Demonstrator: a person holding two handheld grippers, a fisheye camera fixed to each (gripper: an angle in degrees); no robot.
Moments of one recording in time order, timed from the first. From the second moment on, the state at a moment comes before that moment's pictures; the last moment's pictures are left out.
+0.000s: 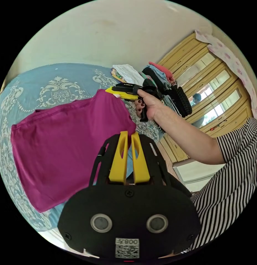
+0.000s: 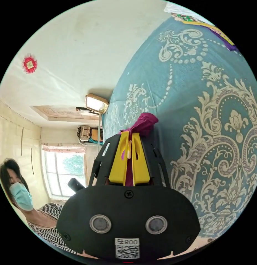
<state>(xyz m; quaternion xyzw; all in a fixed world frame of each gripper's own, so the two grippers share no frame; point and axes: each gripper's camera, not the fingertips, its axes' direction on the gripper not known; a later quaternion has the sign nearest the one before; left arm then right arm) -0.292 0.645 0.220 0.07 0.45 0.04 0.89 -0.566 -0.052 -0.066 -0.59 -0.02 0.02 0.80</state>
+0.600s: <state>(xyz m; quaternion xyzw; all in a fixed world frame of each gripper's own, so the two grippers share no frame) -0.523 0.931 0.404 0.07 0.45 -0.25 0.86 -0.876 0.191 0.082 -0.69 -0.04 -0.15 0.71</state>
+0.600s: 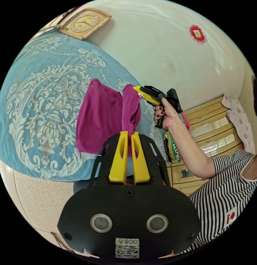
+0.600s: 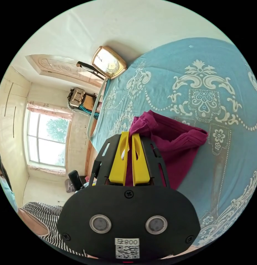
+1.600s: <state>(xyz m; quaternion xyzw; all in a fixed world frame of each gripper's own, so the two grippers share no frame) -0.589 1.117 0.541 0.07 0.42 -0.27 0.87 -1.083 0.322 0.220 -0.72 -0.03 -0.26 0.64</state>
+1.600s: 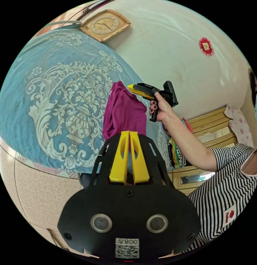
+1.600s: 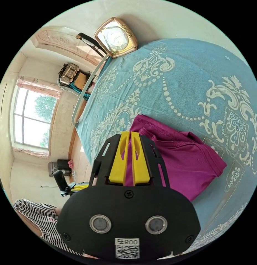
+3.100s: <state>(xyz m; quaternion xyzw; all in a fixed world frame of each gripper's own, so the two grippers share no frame) -0.546 1.053 0.511 -0.03 0.32 -0.21 0.92 -1.033 0.190 0.137 -0.69 0.01 -0.27 0.67</state>
